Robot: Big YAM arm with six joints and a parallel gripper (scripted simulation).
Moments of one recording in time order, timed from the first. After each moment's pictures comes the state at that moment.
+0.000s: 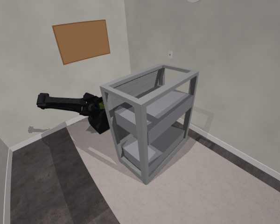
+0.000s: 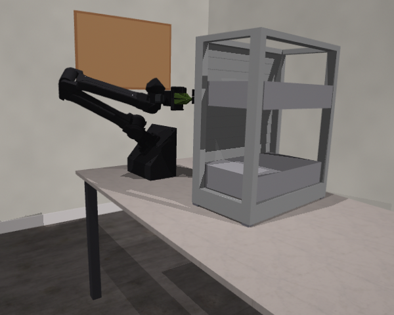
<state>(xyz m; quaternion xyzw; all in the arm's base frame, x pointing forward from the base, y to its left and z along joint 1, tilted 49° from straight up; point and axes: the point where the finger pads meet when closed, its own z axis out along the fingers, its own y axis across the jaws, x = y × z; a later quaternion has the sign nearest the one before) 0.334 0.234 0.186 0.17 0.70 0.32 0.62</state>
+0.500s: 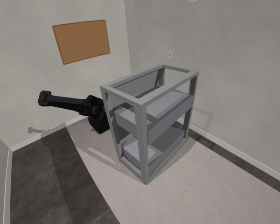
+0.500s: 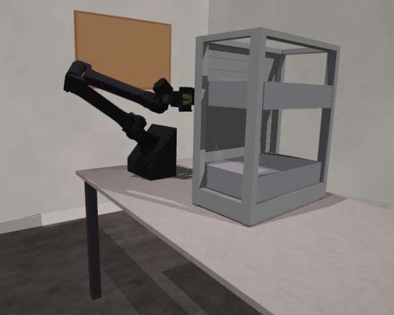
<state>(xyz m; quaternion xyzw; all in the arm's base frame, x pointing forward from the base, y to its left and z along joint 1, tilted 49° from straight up) 0.389 0.245 0.183 0.17 0.70 0.32 0.62</state>
